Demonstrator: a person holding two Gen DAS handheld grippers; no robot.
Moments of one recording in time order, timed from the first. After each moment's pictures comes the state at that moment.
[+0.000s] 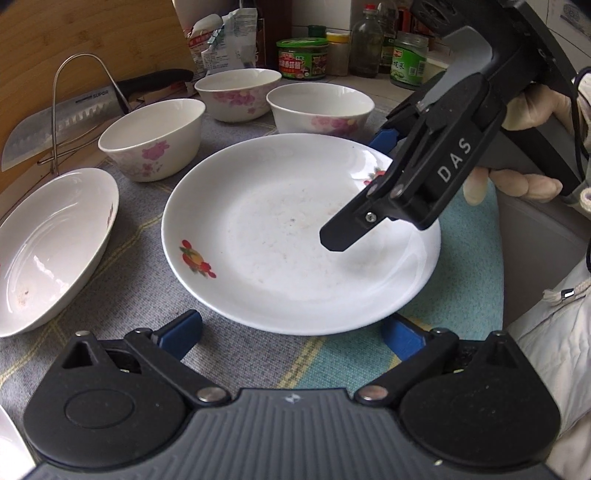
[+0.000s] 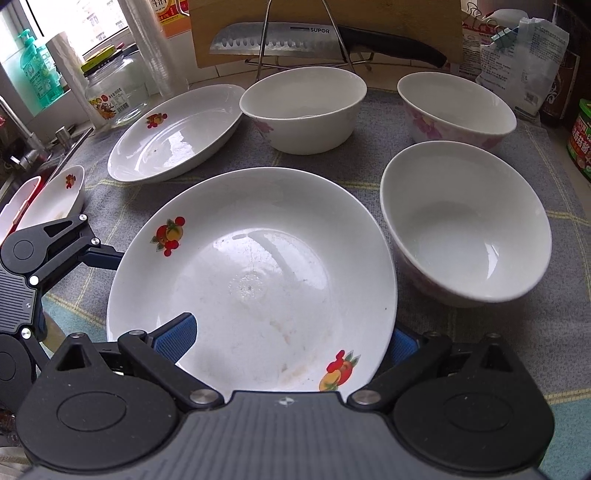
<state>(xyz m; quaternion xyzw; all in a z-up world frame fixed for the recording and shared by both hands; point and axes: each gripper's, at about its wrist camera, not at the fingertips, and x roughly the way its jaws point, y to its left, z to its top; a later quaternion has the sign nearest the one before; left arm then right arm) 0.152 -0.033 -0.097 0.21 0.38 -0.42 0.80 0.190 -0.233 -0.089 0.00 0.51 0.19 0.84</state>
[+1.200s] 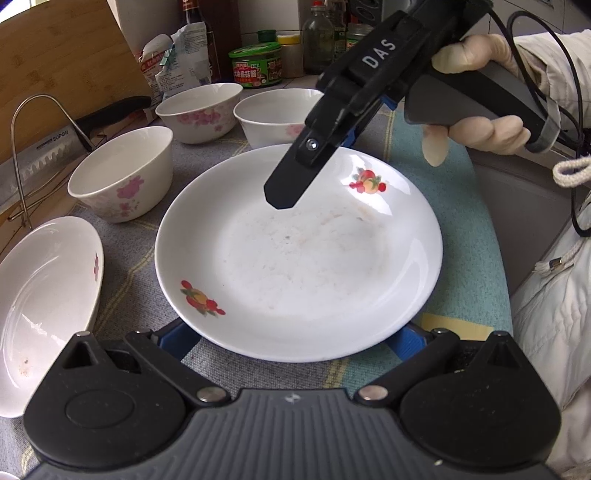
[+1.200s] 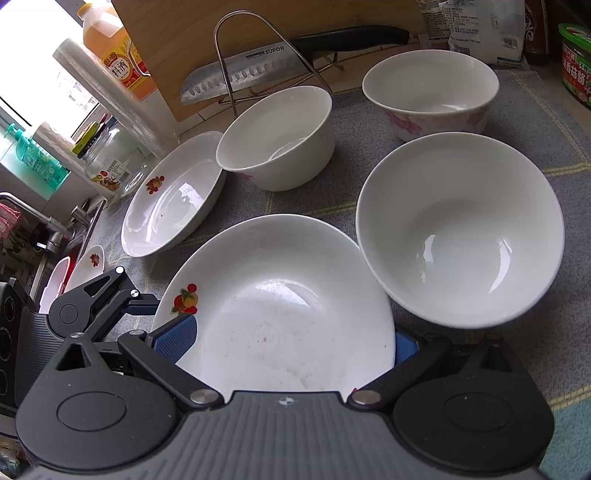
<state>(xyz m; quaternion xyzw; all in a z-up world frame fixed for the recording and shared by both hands) 0.170 -0.035 -0.096 0.26 0.35 -0.48 0.76 0.220 -0.263 -0.088 0.16 0.51 0.20 0.82</state>
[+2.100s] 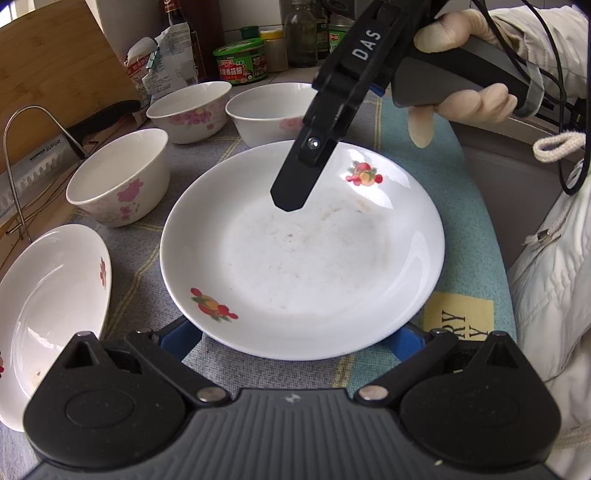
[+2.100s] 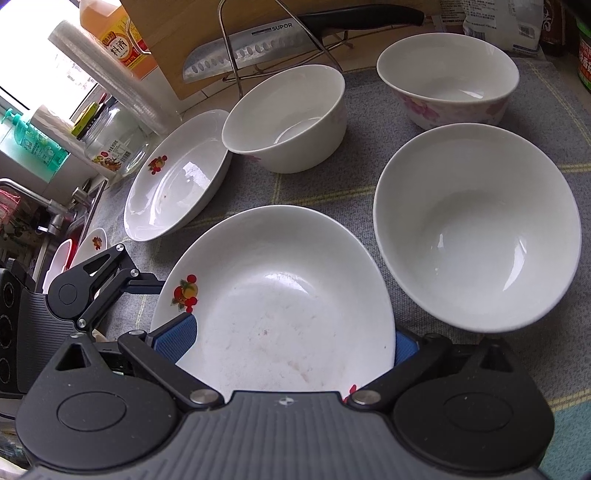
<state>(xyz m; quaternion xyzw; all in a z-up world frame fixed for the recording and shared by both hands) 0.173 -0.028 -0.092 0.29 0.34 -0.49 0.75 0.226 -0.254 -0.086 0.15 0.55 0.21 0.80</state>
